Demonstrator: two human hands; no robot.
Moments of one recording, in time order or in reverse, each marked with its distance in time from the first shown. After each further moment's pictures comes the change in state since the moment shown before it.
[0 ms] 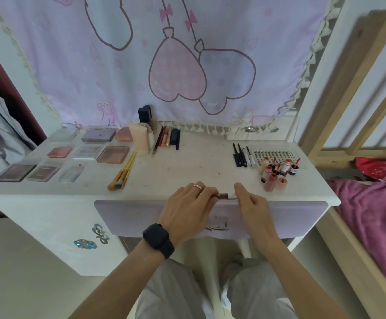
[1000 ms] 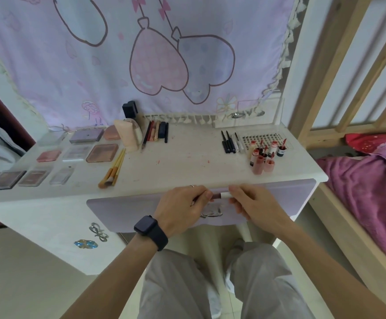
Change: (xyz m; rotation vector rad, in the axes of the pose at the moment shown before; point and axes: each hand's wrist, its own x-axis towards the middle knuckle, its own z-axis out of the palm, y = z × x) left_hand -0.003 0.008 0.002 -0.275 -0.351 -0.284; right_hand -0.013 0.008 -0.046 -0.207 -0.254 -0.086
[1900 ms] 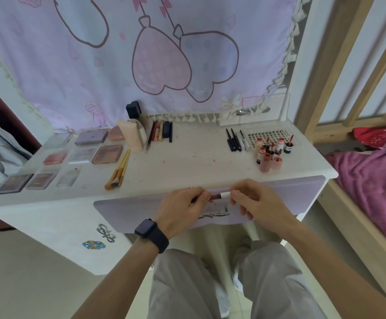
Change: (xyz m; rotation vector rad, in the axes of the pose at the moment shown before) left_hand -0.005 -0.020 0.000 -0.081 0.012 -0.073; right_hand 0.002 0.001 0.009 0.174 -0.044 0.023
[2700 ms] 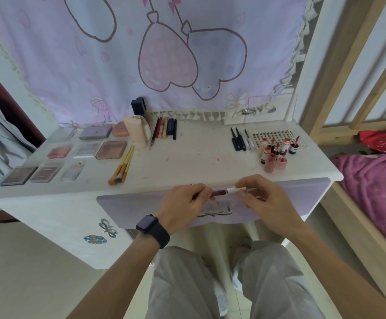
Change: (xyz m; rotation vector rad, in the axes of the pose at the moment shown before) left_hand 0.000 -0.001 -0.003 -0.052 0.030 -0.019; right_hand -0.004 0.000 -0.004 -0.058 0.090 -0.114
